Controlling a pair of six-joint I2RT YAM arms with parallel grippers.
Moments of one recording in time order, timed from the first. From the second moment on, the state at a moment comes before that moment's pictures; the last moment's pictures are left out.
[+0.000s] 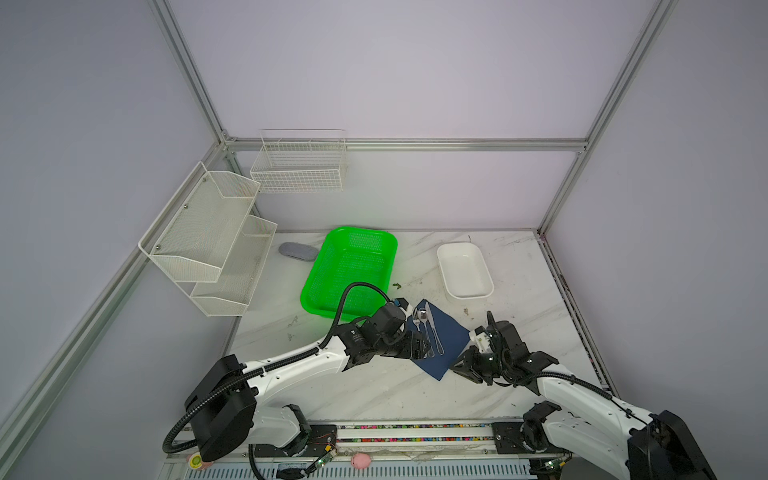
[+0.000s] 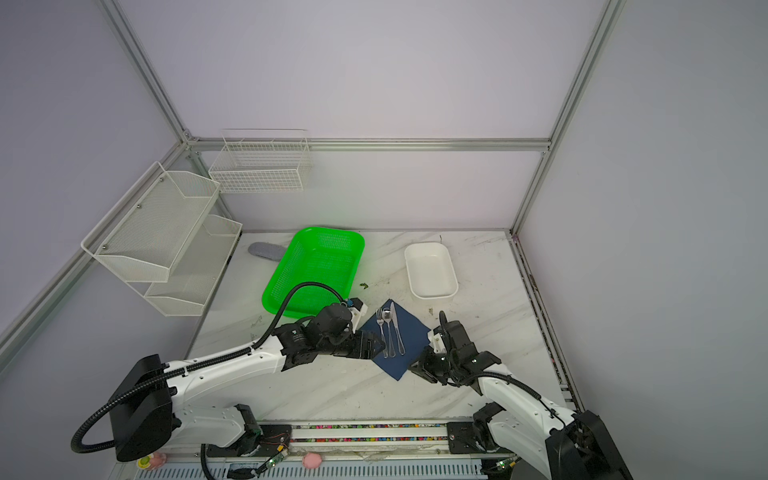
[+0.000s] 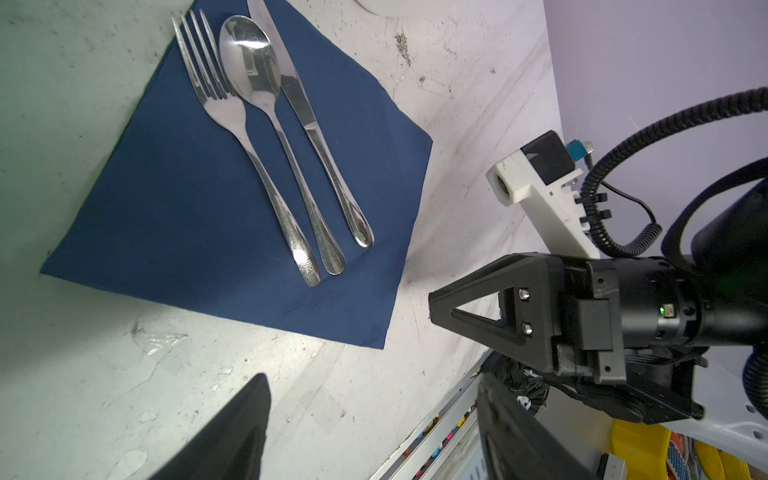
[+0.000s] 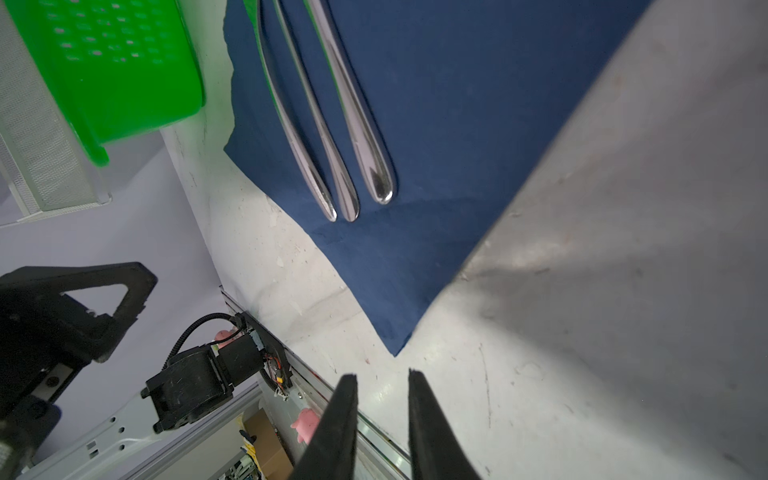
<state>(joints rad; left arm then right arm) -0.90 1.34 0.85 -0.31 0.17 -0.78 0.49 0.99 0.34 -0.28 -0.58 0.99</state>
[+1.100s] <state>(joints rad) -0.90 1.35 0.85 -0.33 0.17 -0.78 0.63 1.22 0.32 0.02 -0.51 1.20</state>
